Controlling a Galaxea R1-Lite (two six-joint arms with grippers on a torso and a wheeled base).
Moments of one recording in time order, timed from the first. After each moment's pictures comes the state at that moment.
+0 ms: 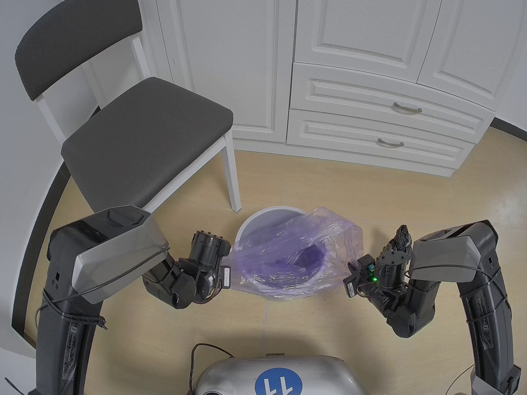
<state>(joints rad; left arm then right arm) -0.46 2.49 -1.15 -0.59 0.35 -0.27 0.35 2.59 -0.75 -1.54 -0.19 -0.27</state>
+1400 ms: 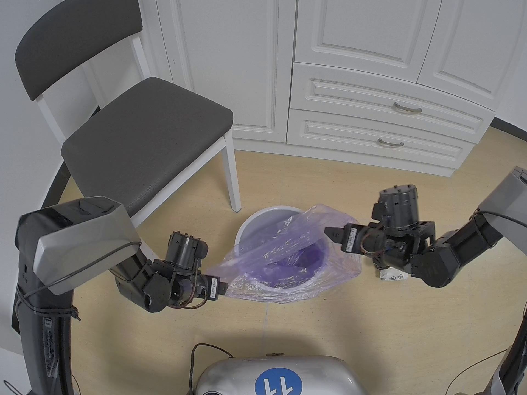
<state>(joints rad) -0.42 2.34 -0.94 -0.61 0.13 -0.18 0.46 2.04 -0.89 -0.67 -0.18 0.43</state>
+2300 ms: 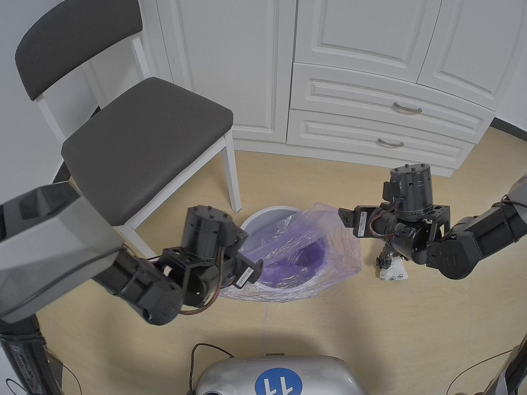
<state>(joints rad) -0.64 2.10 -0.89 -0.73 0.27 0.30 0.51 1.92 -0.92 -0.60 -0.39 0.27</state>
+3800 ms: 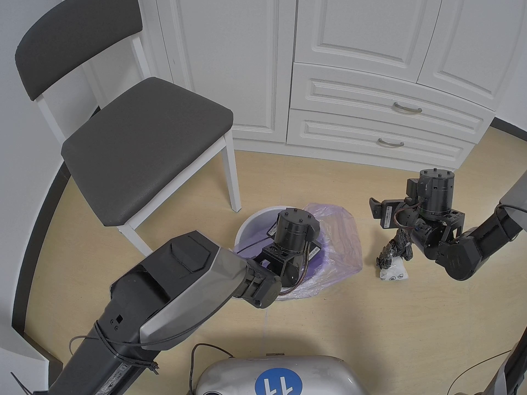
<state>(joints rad) -0.74 2.68 -1.75 -0.69 0.42 0.43 0.34 1.96 -0.81 -0.90 -0.42 0.06</state>
